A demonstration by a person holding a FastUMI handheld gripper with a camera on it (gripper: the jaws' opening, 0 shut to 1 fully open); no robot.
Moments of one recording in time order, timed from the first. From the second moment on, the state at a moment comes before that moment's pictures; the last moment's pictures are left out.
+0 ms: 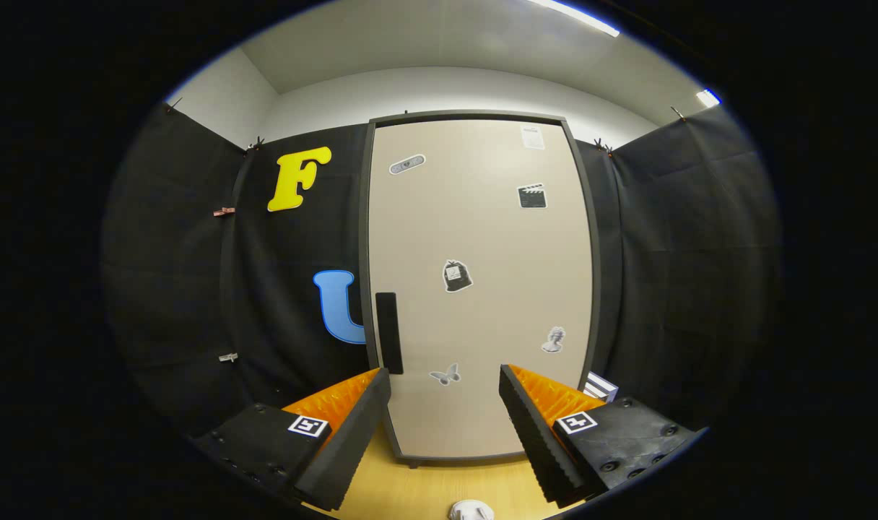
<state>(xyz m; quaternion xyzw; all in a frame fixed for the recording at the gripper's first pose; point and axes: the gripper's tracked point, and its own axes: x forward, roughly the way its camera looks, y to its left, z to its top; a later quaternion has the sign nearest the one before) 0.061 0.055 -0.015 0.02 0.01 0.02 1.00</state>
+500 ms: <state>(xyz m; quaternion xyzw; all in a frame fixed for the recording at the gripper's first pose) 0.172 0.113 -0.029 0.04 0.01 0.02 1.00</state>
